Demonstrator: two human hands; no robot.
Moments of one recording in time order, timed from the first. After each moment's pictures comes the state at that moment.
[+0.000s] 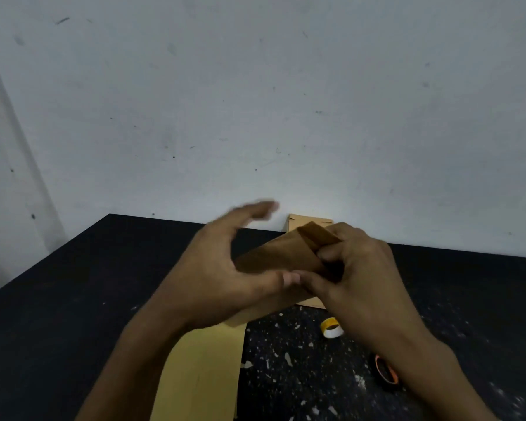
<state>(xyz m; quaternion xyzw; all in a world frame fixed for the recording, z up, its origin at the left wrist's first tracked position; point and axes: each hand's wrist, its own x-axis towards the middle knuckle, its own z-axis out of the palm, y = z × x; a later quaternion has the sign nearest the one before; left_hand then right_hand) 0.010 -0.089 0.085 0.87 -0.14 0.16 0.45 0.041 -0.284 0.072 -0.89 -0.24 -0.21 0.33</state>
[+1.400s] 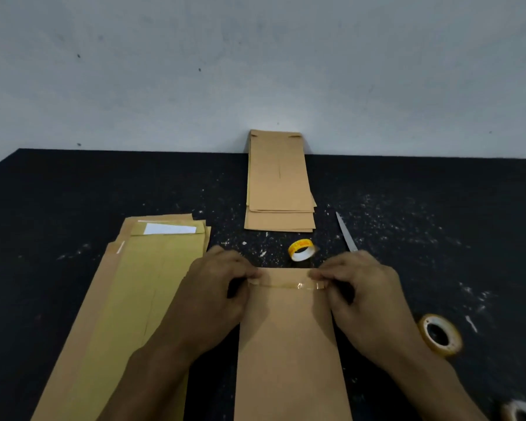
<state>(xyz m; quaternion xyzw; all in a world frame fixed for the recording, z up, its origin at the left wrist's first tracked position) 0.030 -0.125 -0.065 0.92 -0.17 0.14 0.33 0.032 -0.354 -0.070 -0.93 -0.17 -0.16 0.29</state>
